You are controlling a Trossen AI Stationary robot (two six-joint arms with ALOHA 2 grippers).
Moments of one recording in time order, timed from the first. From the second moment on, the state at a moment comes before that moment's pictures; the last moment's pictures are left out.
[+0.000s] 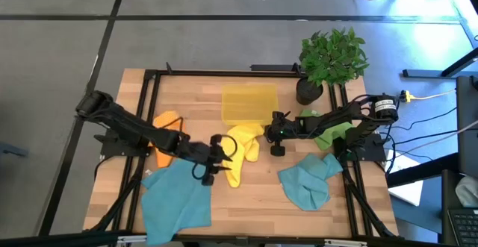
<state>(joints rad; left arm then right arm) -0.34 1.47 0.83 0.06 -0.19 -0.15 -0.07 1.65 0.59 0.19 0.16 -0.16</state>
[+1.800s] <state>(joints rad) -0.47 1.94 0.95 0.12 -0.24 -0.28 -0.07 1.65 0.63 0.19 0.08 -0.14</state>
